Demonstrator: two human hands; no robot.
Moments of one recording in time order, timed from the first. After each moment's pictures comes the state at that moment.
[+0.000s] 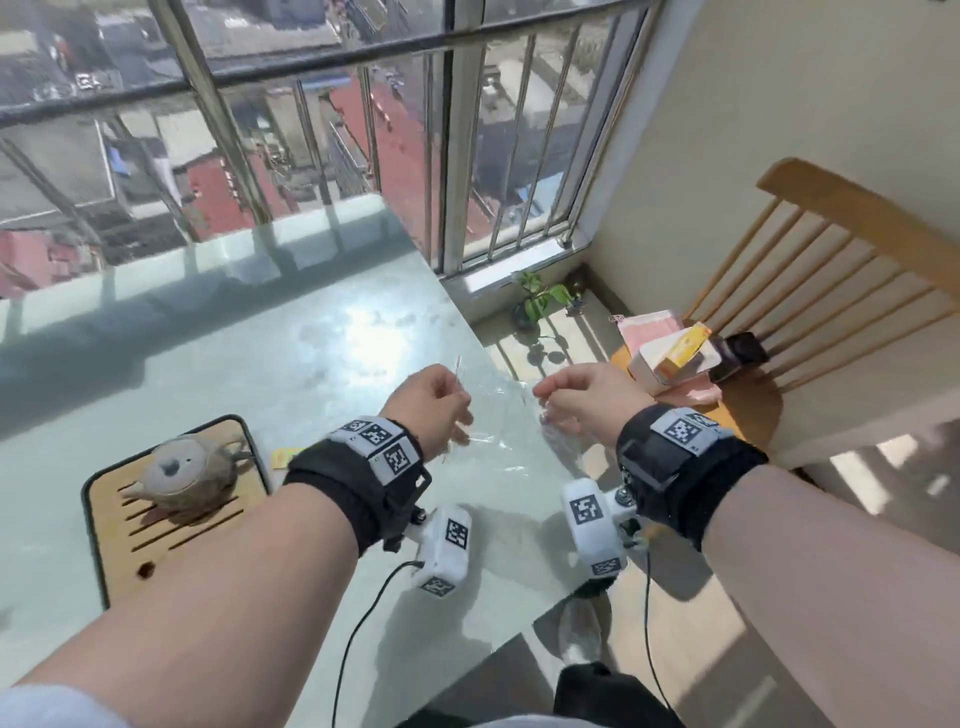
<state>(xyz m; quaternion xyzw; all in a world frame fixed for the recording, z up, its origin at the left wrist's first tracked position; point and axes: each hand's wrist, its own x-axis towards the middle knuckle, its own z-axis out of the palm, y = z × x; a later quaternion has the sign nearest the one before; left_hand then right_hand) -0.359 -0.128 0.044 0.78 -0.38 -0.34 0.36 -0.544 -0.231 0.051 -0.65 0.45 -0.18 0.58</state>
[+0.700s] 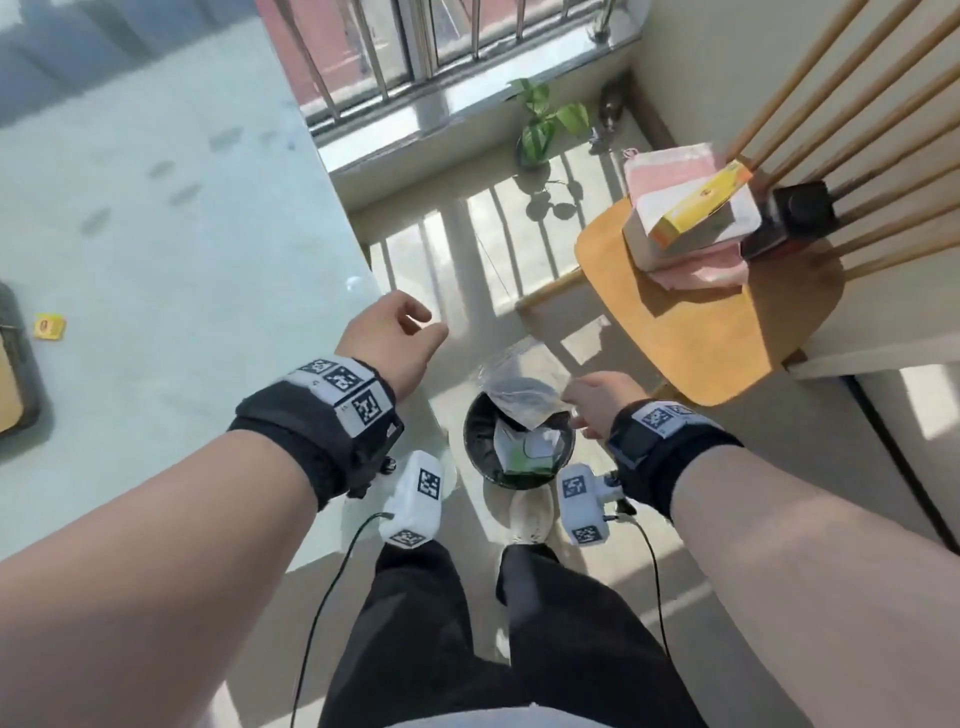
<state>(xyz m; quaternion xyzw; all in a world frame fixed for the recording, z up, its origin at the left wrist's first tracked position) -0.292 -0.101 0.333 0.75 -0.42 0.08 0.51 -0.465 -0.292 0.278 -0.76 0.42 -0.28 0.42</state>
